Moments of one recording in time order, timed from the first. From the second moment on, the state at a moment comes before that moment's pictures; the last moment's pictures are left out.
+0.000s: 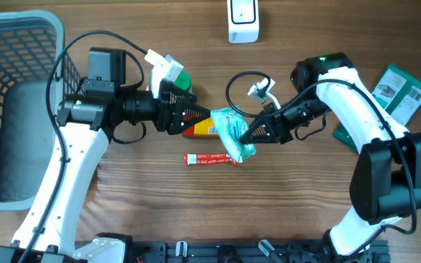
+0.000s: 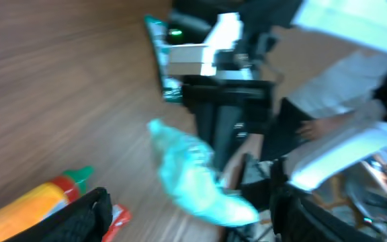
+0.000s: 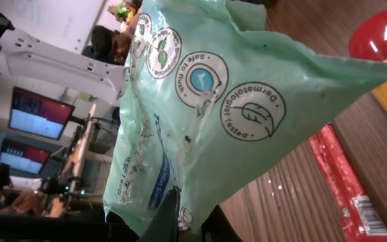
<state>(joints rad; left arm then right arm) -0.15 1.39 1.20 -0.77 1.12 0.17 0.21 1.86 1.40 -1.56 -1.18 -1.09</state>
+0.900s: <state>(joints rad) -0.26 1.57 1.20 -0.60 1.15 -0.06 0.26 1.86 1.40 -1.36 -1.21 -1.03</state>
